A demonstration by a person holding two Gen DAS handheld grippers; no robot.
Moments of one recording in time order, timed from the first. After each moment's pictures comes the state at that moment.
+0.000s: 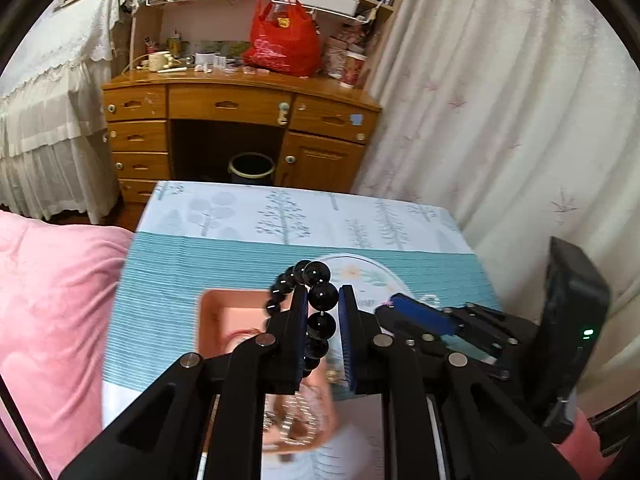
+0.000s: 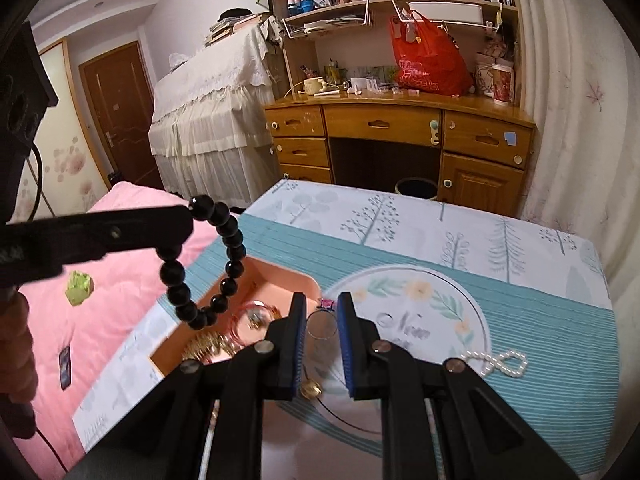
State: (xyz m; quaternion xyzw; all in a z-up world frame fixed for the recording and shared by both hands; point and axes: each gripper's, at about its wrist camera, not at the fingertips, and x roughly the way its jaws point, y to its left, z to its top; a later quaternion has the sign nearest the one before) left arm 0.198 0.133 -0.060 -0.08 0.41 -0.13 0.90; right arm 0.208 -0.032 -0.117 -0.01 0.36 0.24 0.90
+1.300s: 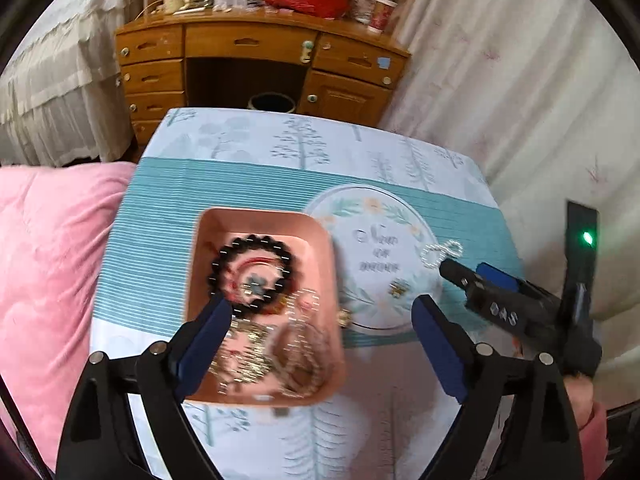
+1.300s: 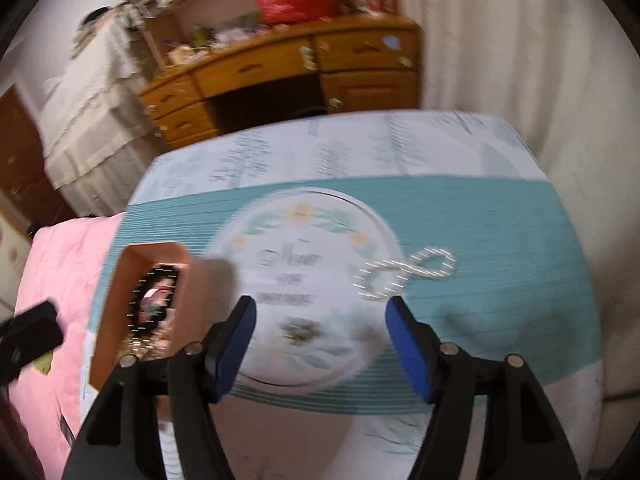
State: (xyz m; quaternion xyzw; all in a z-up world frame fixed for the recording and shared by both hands) left arm 0.188 0.107 -0.107 -0.08 0.50 -0.10 0.86; right arm 0.226 -0.117 -0.162 0.08 0.50 0.04 0.86
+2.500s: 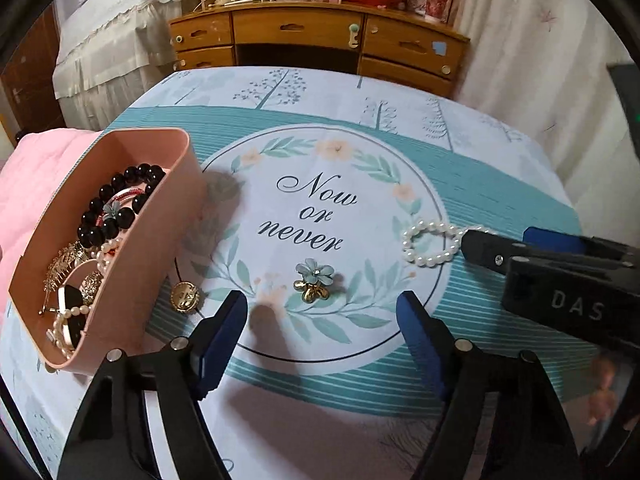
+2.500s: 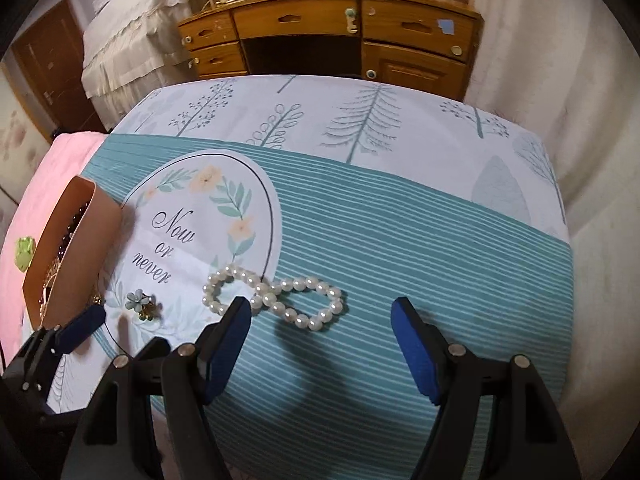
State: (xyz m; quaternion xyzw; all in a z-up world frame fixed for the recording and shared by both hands) left arm 0.211 -0.051 -0.224 -0.07 0.48 0.08 0.87; right arm 0.290 -0.185 -0.207 -0.06 0.53 0.17 0.83
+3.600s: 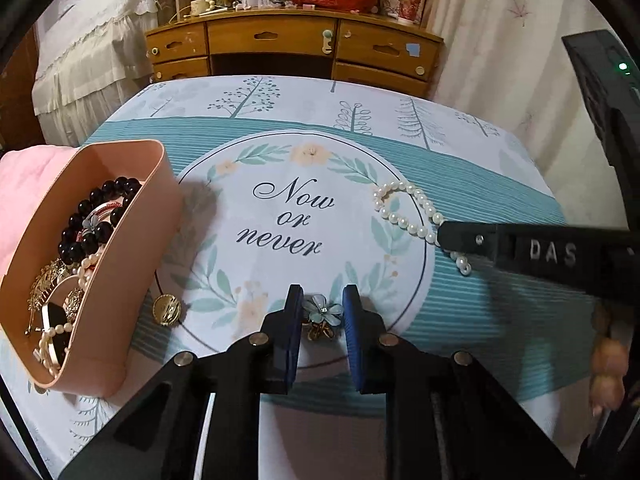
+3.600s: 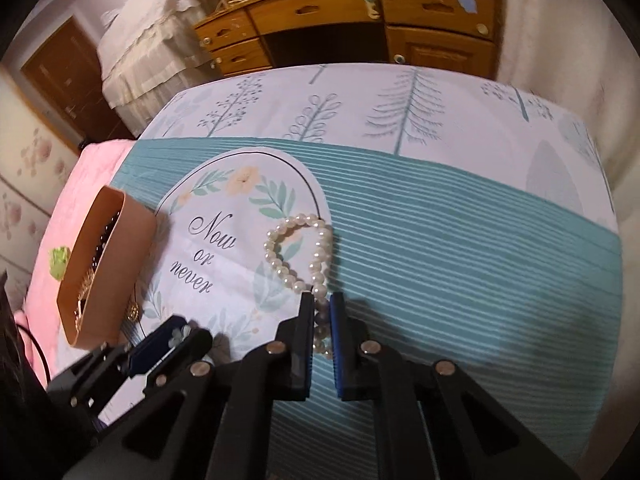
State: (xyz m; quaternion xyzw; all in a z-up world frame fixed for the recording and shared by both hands) left arm 0.209 -0.052 -0.224 -0.06 0.47 0.03 0.88; right arm 0.299 -0.177 -0.215 0.02 0.55 0.21 0.81
